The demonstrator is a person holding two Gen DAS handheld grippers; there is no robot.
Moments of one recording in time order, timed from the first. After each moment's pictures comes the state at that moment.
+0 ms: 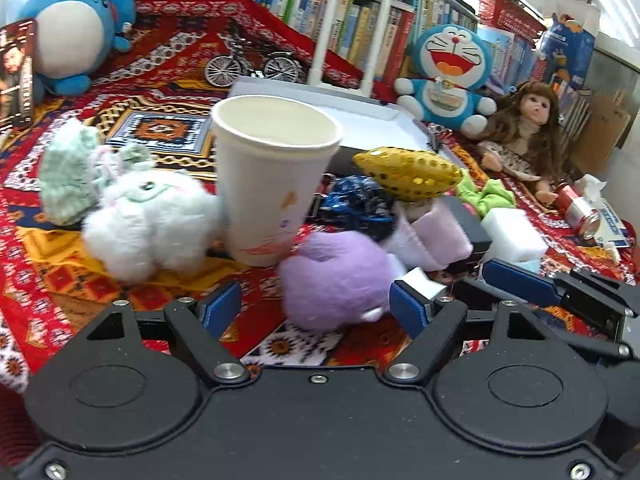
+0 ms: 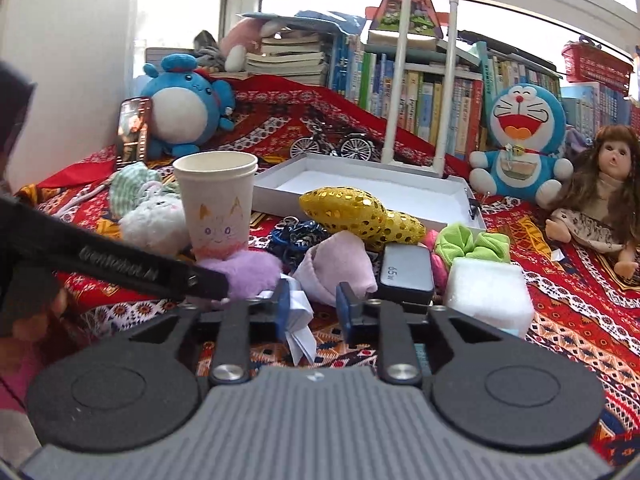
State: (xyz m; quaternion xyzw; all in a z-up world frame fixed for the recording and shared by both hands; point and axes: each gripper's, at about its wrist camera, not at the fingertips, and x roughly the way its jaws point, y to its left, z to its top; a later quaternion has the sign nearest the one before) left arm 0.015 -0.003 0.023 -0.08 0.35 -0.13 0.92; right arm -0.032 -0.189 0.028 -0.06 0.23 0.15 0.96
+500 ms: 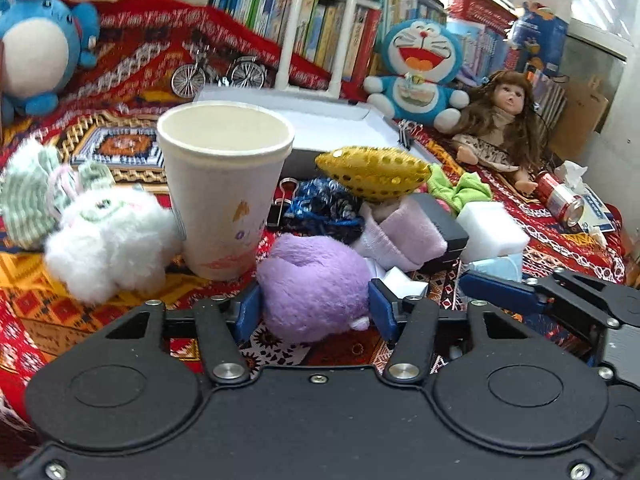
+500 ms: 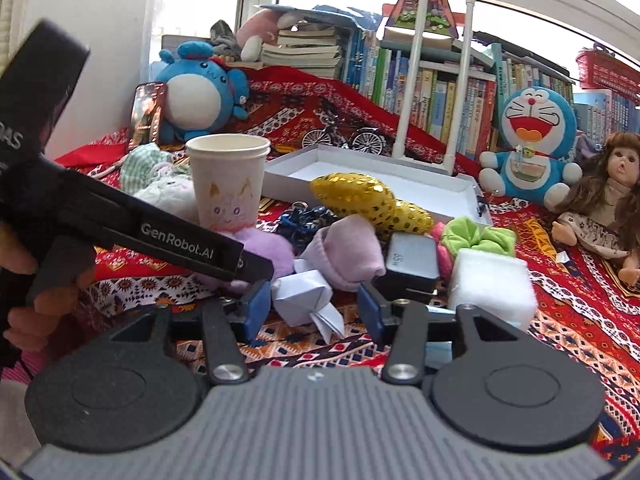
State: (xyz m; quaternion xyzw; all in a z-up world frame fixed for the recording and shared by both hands) left arm 0.017 -0.019 0.022 -0.06 0.33 -0.17 0.93; right arm -0.035 -0.184 0.020 -0.08 0.24 0.16 0.95
